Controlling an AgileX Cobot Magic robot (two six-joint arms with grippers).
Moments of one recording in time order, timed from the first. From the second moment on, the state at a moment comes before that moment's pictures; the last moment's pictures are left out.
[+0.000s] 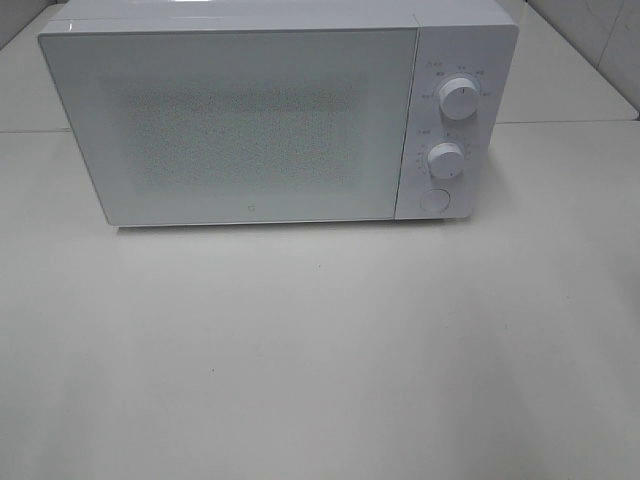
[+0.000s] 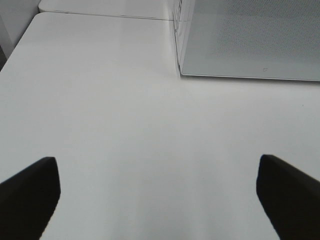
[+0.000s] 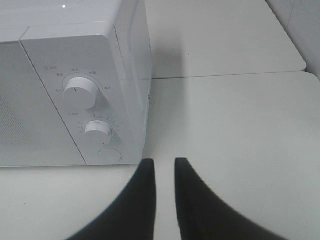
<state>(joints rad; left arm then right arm) 0.01 0.00 -0.52 -0.10 1.08 0.00 0.08 0.84 -0.52 -0.03 0.13 0.05</state>
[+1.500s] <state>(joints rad) 0.01 0.00 -0.52 -0.10 1.08 0.00 0.08 1.29 -0.23 -0.17 -0.68 1.62</state>
